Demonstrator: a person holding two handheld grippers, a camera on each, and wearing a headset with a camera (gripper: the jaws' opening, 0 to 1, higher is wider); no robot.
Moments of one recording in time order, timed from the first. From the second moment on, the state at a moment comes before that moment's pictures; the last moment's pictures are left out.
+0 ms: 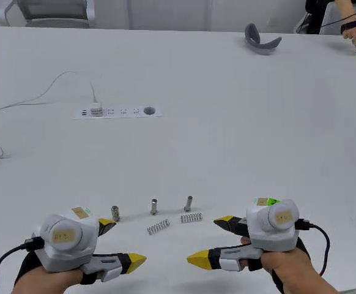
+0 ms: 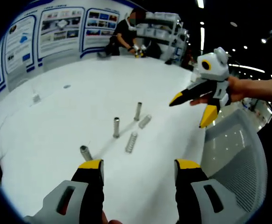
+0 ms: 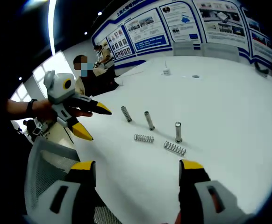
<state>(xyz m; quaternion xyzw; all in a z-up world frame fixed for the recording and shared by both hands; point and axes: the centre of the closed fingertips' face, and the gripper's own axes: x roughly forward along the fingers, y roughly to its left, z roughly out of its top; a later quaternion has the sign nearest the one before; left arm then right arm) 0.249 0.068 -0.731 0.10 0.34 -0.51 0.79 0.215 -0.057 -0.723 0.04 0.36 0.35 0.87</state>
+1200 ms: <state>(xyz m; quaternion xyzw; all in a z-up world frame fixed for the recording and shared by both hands) 0.278 0.024 -0.780 0.14 0.35 -0.51 0.77 0.202 -0.067 -0.728 0.03 0.37 0.36 0.85</state>
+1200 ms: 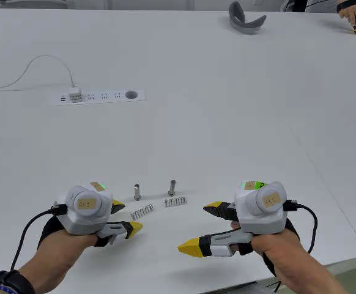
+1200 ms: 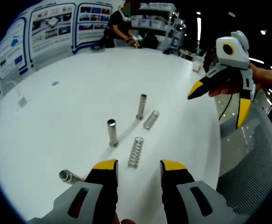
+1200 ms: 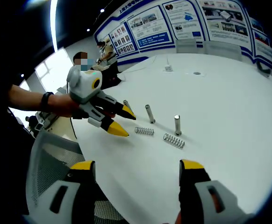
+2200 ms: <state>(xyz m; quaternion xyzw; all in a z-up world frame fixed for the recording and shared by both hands) 0.288 0.018 -0.804 0.13 0.36 -0.49 0.79 0.199 -0.066 -0.732 0.03 0.38 0.36 0.85</state>
